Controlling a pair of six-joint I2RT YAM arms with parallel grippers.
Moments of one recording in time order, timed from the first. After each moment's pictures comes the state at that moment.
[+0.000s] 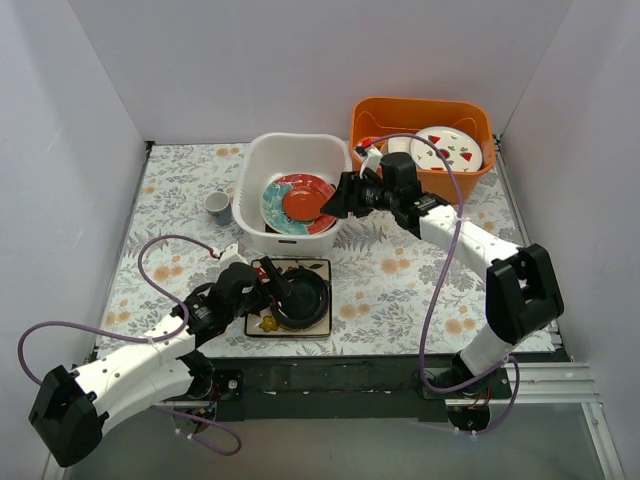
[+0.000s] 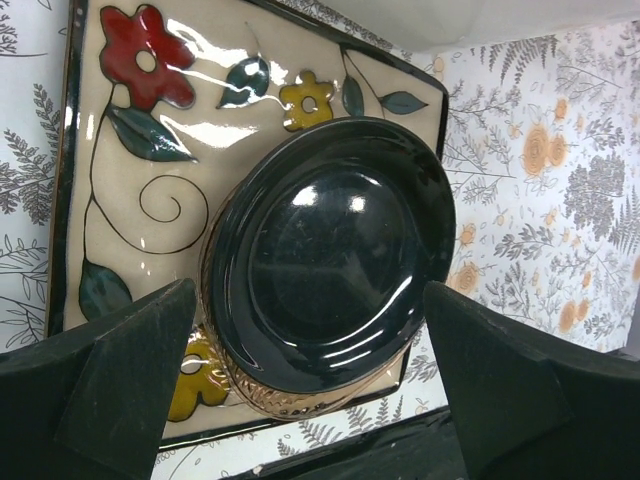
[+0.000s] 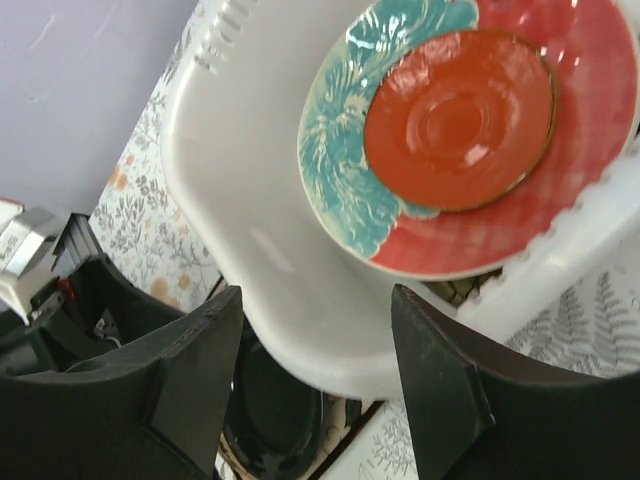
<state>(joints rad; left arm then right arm) -0.74 0.81 0.43 -0.31 -0.23 -1.01 0.52 1.64 1.23 -0.01 -0.52 0.44</state>
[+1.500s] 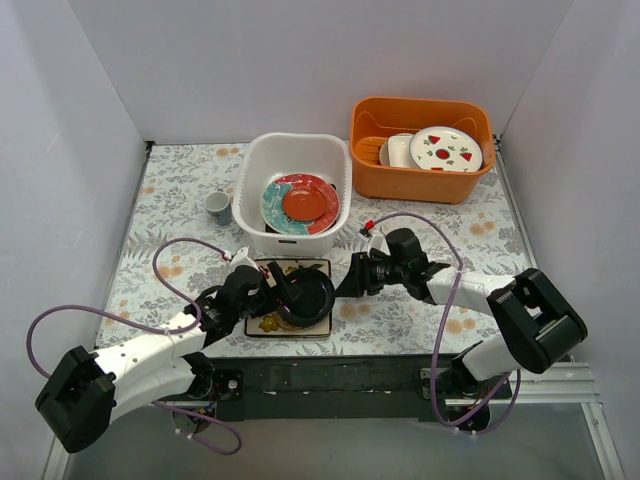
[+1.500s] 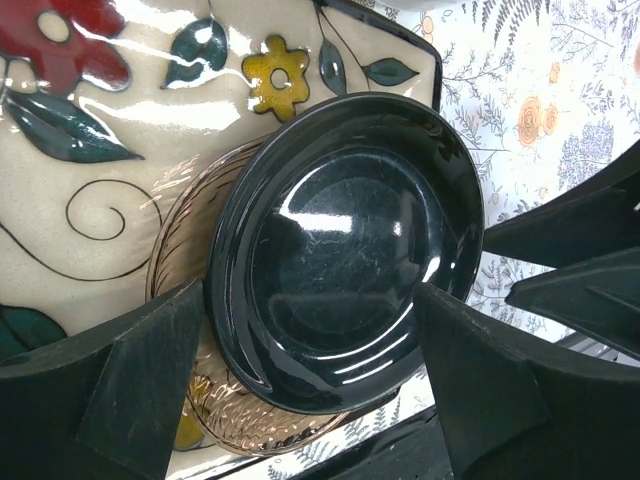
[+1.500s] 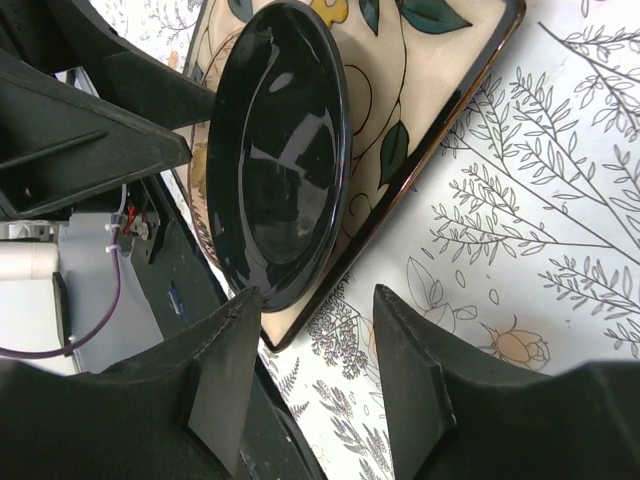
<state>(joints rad) -0.74 0.92 0.33 -0.07 -0.13 -1.01 0.62 1.43 0.54 0.27 -0.65 0.55</state>
